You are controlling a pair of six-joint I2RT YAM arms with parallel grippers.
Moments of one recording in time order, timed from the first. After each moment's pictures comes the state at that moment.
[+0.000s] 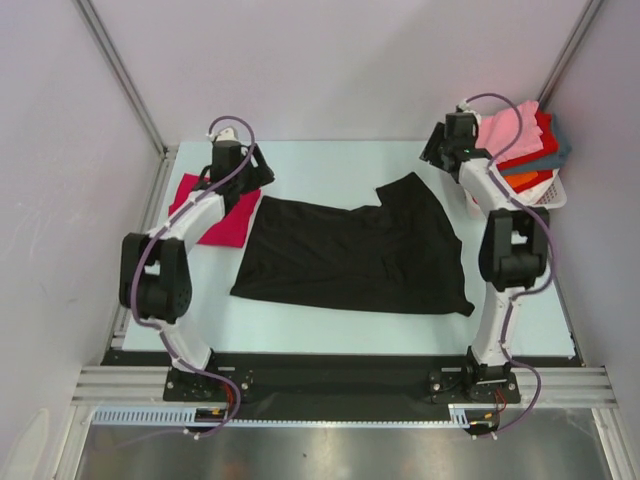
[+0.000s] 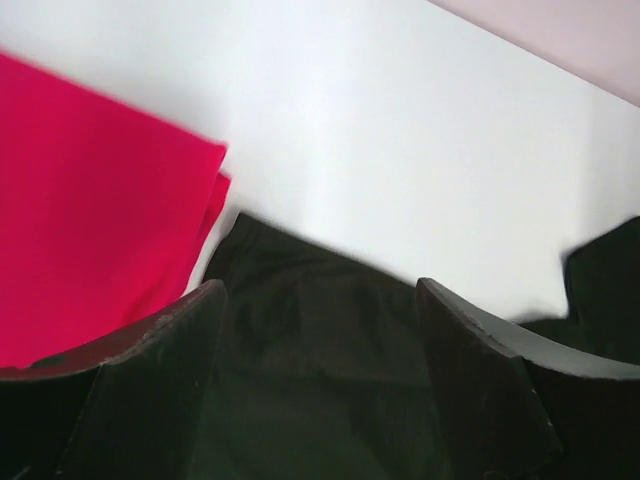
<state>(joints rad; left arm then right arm) -0.18 1.72 1.26 -0.09 -0.06 -0.51 0.09 1.99 1.69 -0.26 0.11 0.46</state>
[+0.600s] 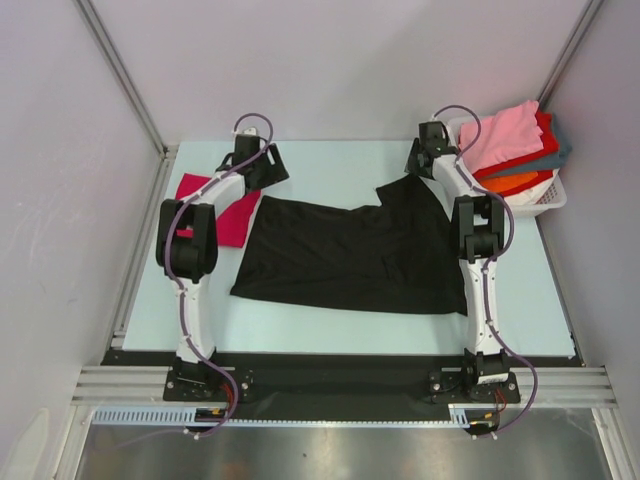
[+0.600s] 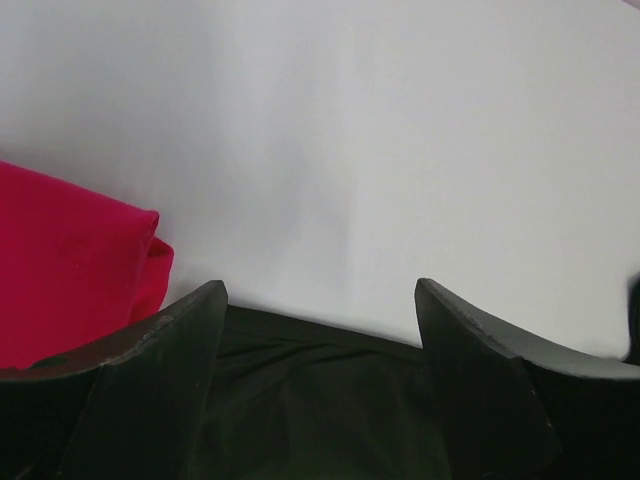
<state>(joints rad) -0.18 2.16 1.66 -0.19 0.04 -0.49 0.12 2.55 2.24 -0.47 0.17 0.36</state>
